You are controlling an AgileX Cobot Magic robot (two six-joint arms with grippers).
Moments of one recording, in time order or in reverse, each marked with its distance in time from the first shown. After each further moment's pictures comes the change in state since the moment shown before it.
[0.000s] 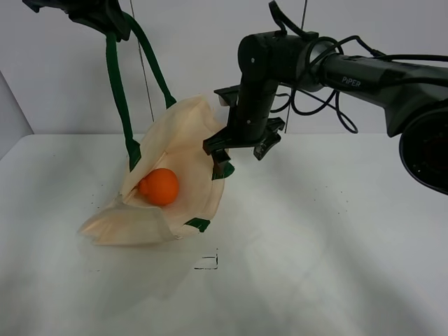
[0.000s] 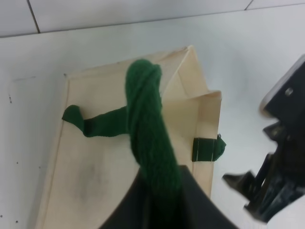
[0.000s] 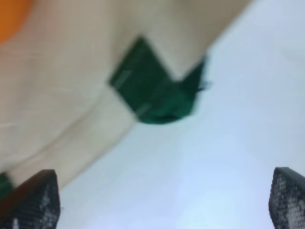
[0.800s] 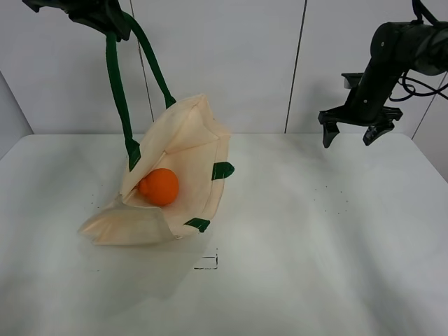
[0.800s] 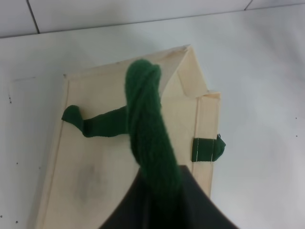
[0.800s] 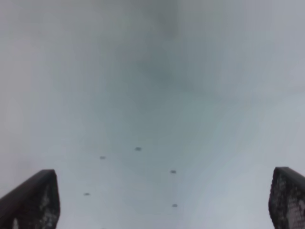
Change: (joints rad) left arm 0.000 0.000 0.000 0.000 0.000 0.000; right arm -0.497 0.000 0.000 -0.018 0.002 -0.047
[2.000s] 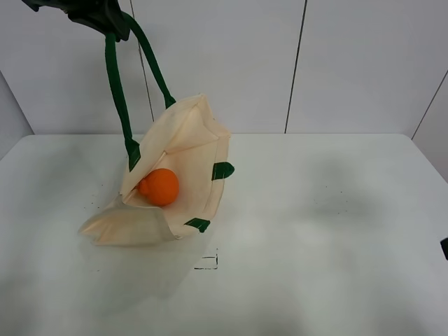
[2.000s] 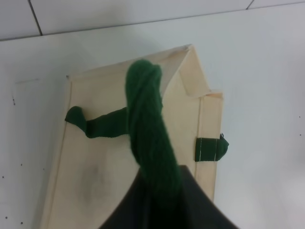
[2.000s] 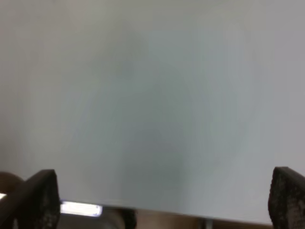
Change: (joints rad) left arm 0.000 0.000 0.000 0.006 0.000 0.014; right arm -0.001 -1.612 1.327 0.013 -0.072 -0.043
